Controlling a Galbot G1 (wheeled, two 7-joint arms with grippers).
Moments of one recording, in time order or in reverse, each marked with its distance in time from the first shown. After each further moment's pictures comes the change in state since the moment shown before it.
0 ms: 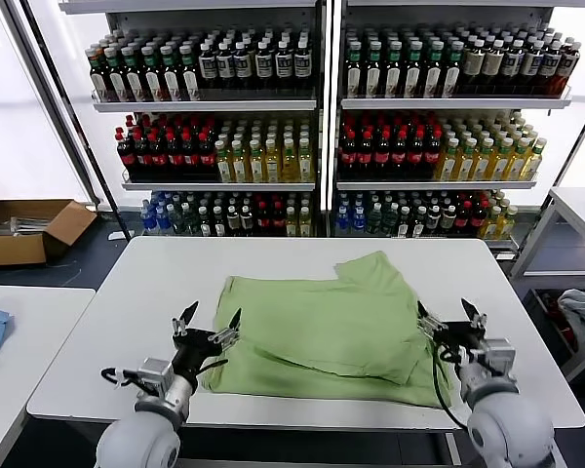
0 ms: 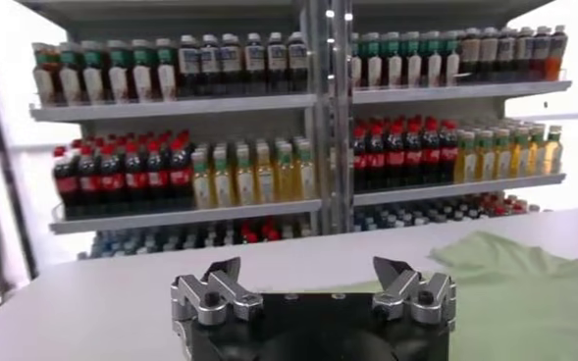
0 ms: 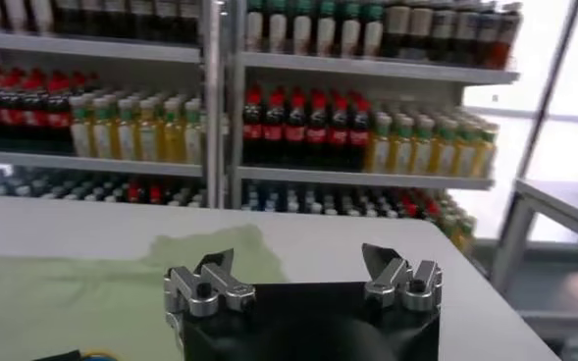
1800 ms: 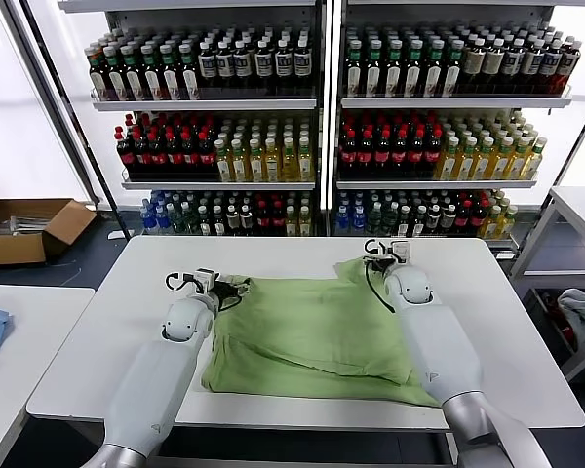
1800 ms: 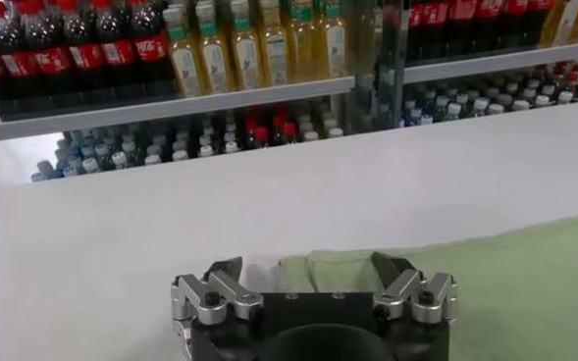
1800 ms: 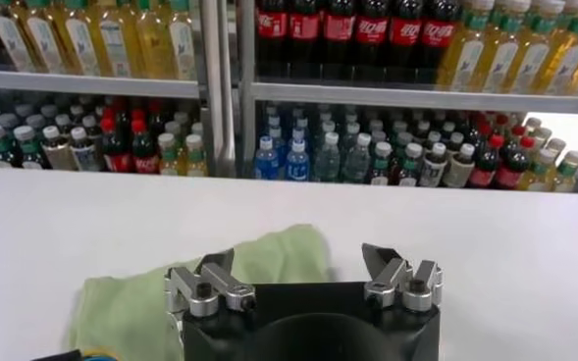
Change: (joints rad) left arm -0.651 -0.029 0.183 0.902 -0.034 0.075 0.045; right arm 0.710 0.310 -0.233 -1.026 -0.127 0.033 -0.028
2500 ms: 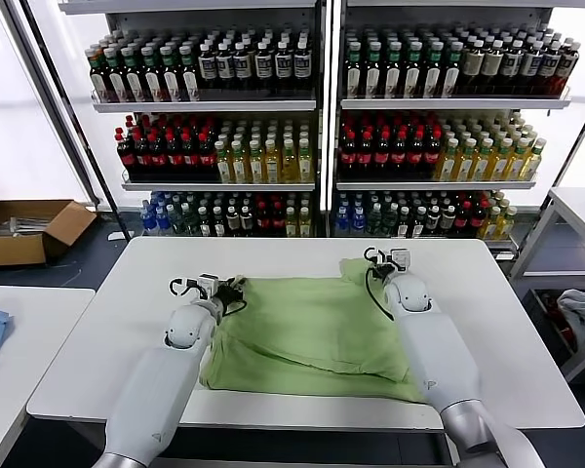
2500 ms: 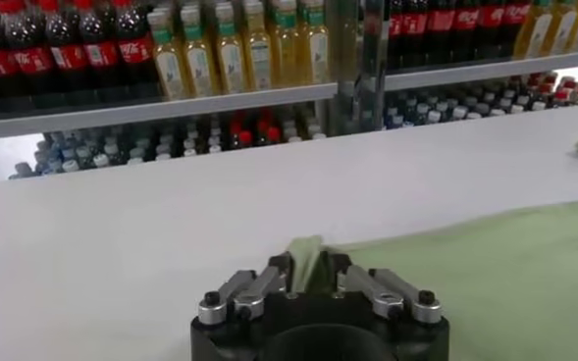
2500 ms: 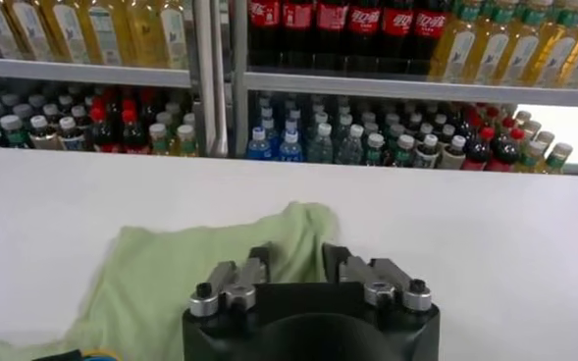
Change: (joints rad) left arm 0.042 -0.002 0.009 -0.043 -0.019 0.012 0.013; right arm -0.051 0.000 0.027 0.032 -0.012 -0.006 0.010
